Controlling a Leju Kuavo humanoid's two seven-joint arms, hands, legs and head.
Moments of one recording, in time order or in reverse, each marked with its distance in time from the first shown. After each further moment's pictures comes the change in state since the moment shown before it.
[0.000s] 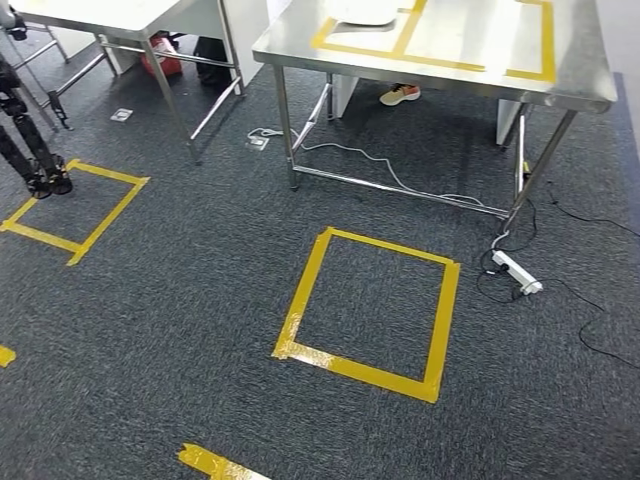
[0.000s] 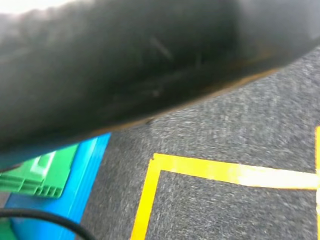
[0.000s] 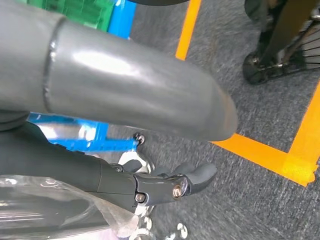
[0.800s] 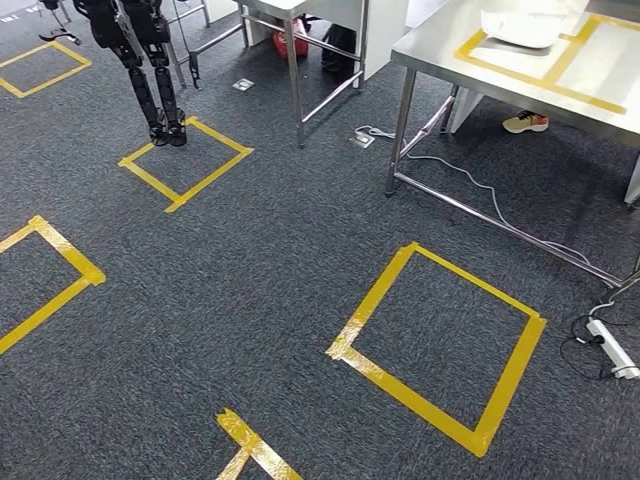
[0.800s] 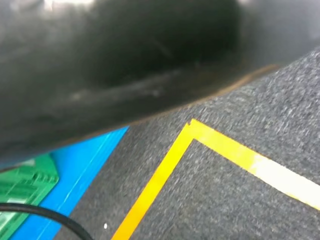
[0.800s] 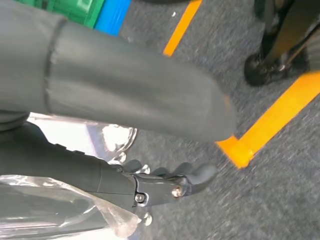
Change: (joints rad) left arm -0.012 -0.044 0.187 0.013 -0.053 -0.004 -0.043; right arm -0.006 0.006 0.025 -0.002 0.050 0.000 -0.012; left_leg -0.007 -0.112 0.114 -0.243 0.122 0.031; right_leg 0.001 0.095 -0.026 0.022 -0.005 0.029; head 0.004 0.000
